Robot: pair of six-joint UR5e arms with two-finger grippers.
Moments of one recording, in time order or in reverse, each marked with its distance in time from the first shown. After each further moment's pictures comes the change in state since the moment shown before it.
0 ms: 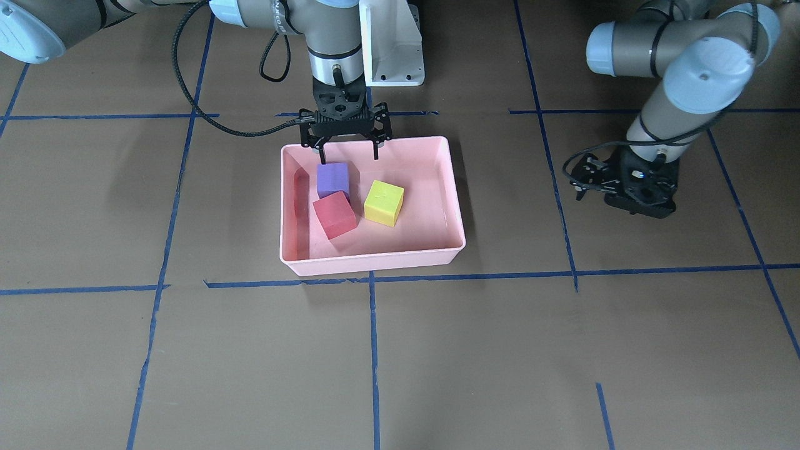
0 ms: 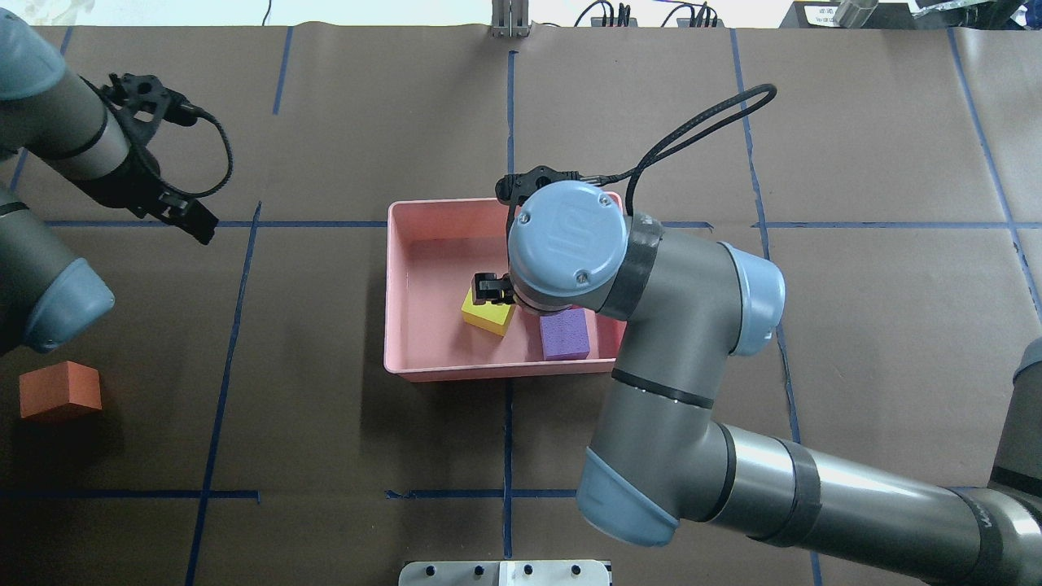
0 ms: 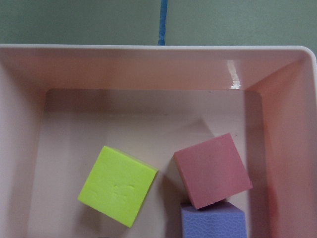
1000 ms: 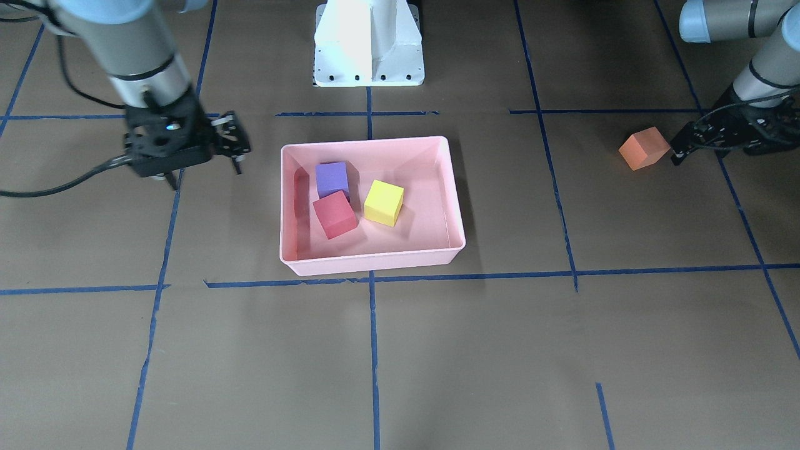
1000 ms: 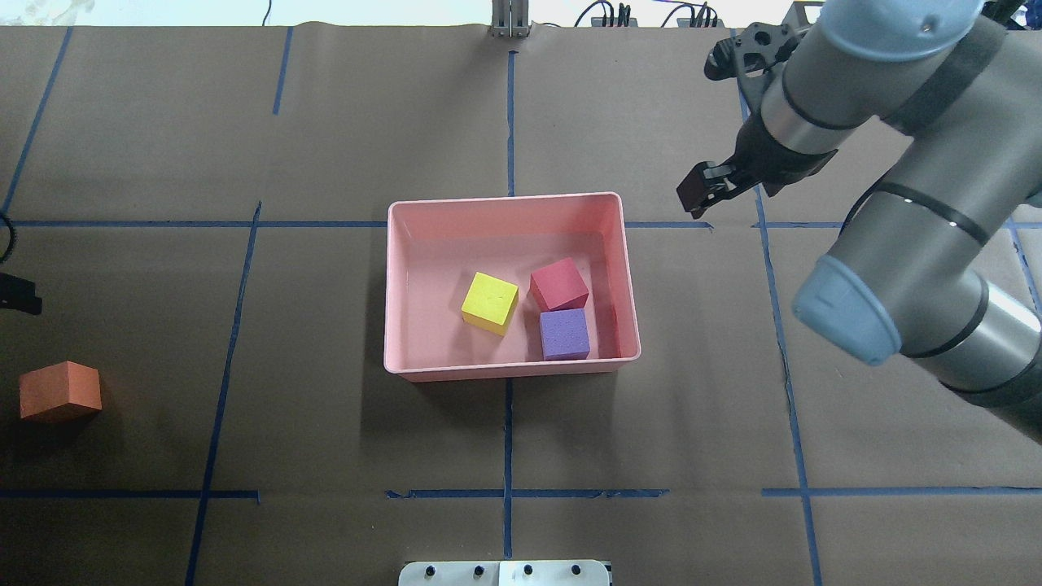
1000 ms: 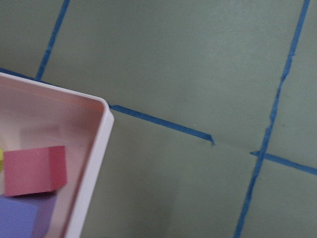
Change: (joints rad) left arm -0.047 0.540 -0.077 -0.536 -0.002 -0.572; right arm 0.429 -0.265 0.175 -0.116 0.364 -0.645
